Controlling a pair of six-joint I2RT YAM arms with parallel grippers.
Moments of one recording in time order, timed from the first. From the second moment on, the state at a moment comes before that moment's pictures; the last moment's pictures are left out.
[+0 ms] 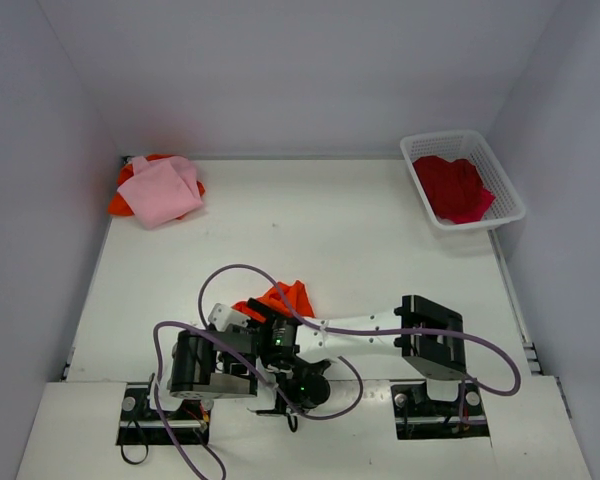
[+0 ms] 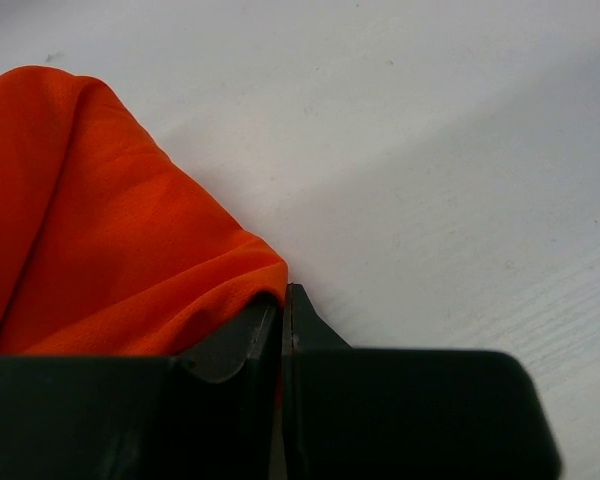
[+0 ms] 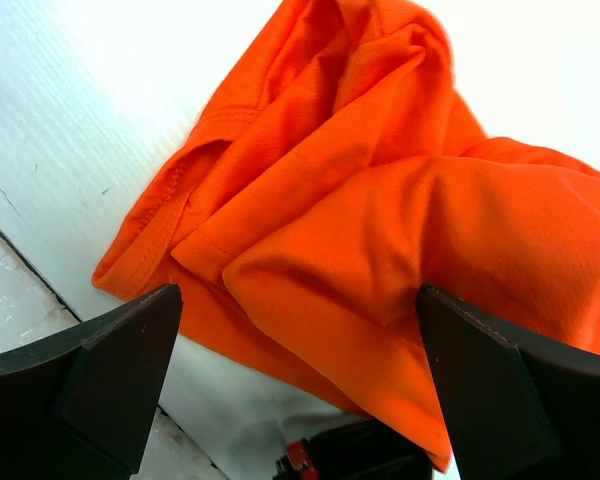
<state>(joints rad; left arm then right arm) -1.57 2.00 0.59 1.03 -1.18 -0.13 1.43 1.84 1.24 -0.44 0.45 0.16</state>
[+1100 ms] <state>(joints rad) -1.57 1.95 0.59 1.04 -1.19 -0.11 1.29 1.51 1.12 -0.50 0.51 0.13</state>
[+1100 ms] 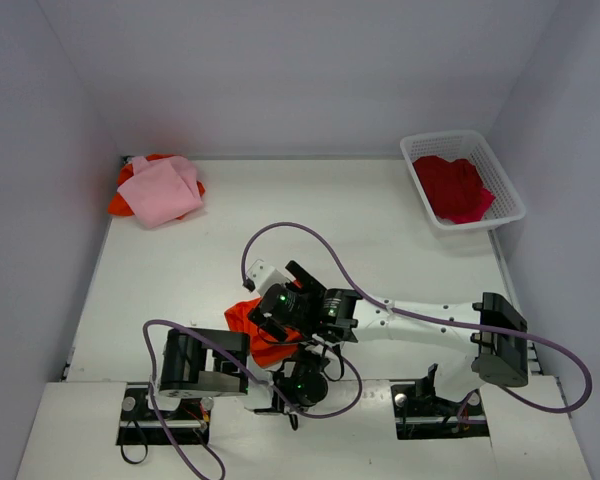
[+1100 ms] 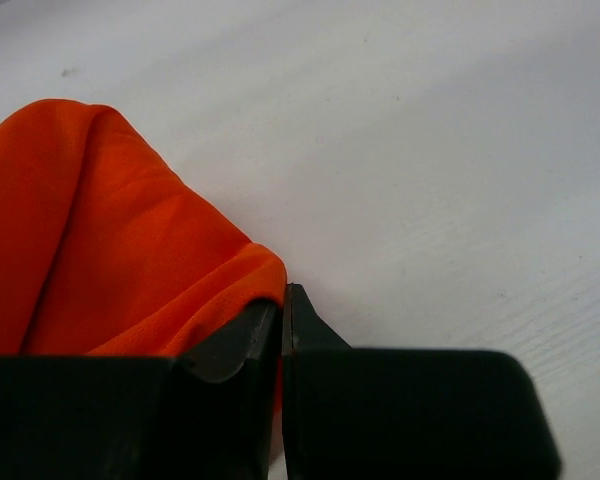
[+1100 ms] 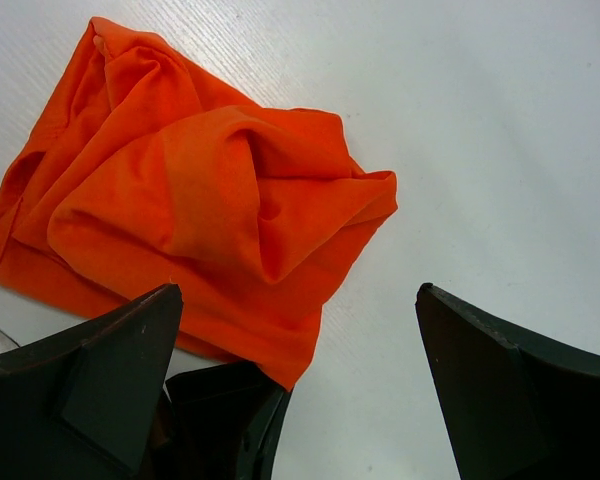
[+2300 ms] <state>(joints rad) -1.56 1.84 0.52 1.04 -1.21 -0.09 1.23 1.73 1.14 -0.34 0.45 0.06</state>
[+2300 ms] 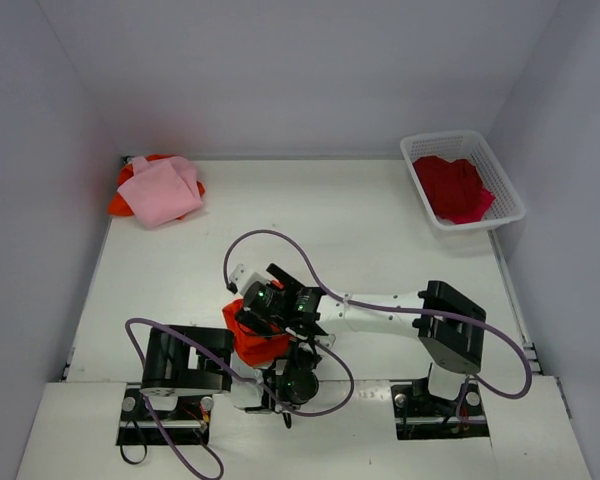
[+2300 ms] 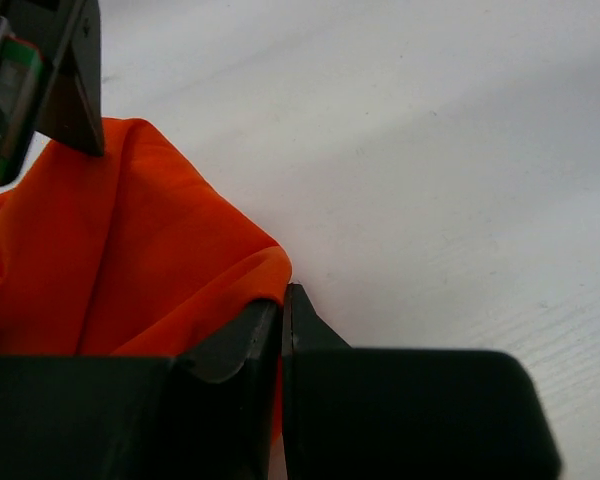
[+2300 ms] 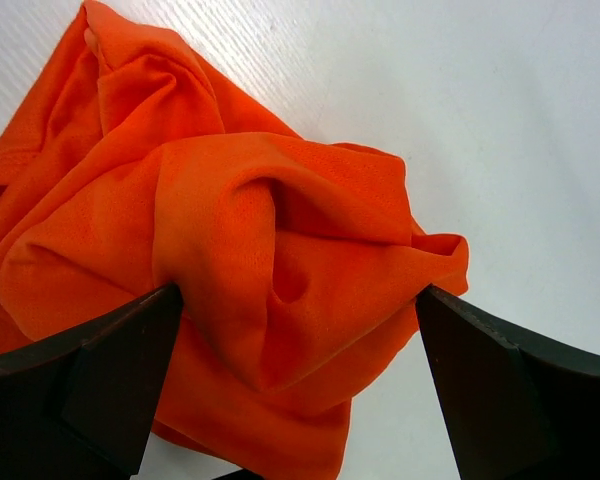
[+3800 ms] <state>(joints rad) -1.56 1.67 0.46 1.04 -1.25 -0.03 1.16 1.86 1.23 -0.16 0.35 -0.03</state>
